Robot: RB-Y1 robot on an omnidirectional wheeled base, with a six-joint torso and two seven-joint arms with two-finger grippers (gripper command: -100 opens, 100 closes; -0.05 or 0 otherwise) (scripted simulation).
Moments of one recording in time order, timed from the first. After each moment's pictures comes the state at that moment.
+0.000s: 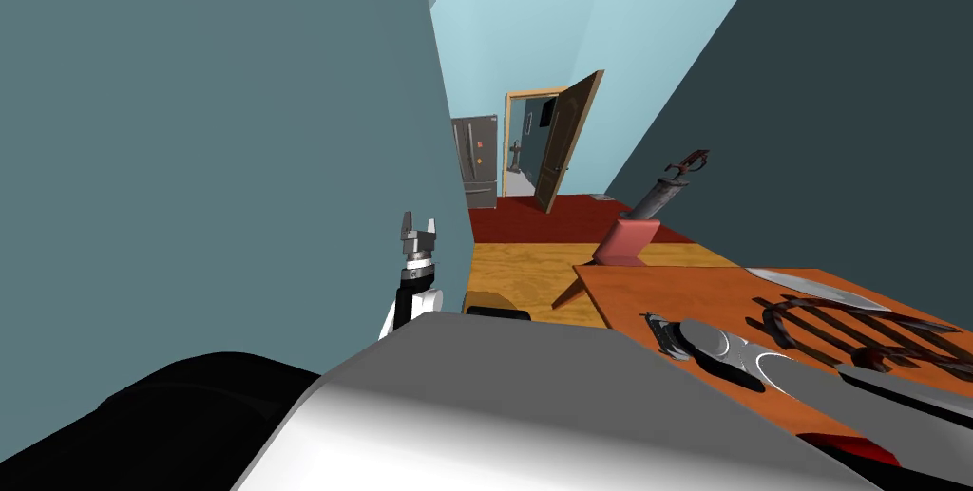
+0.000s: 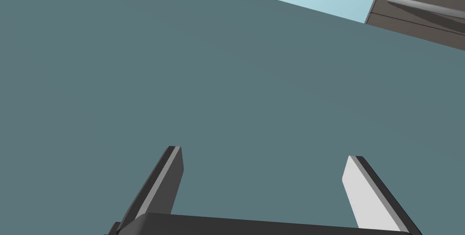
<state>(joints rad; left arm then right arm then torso) 0.52 -0.02 -0.03 -2.21 0.05 -0.49 0.15 -0.15 -1.12 1.14 -0.69 1.23 -0.27 0.50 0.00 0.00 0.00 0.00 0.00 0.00</state>
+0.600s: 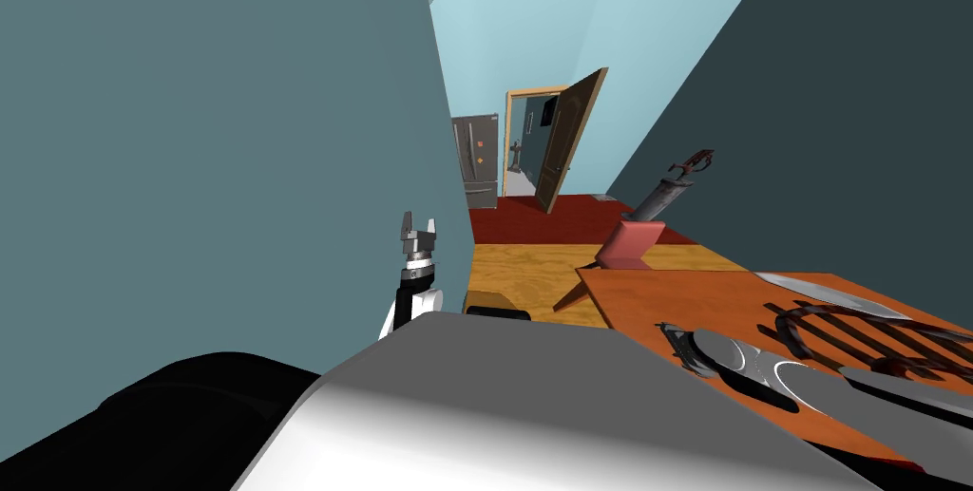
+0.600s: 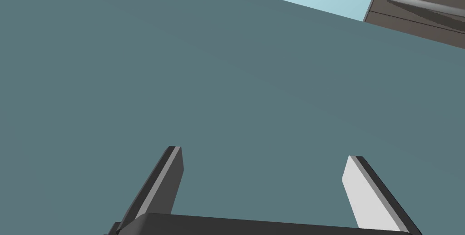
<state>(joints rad) 0.52 -0.02 -0.03 -2.21 0.05 -0.49 0.15 -0.16 -1.14 1.25 -0.67 1.28 -0.25 0.43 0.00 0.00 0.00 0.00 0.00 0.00</state>
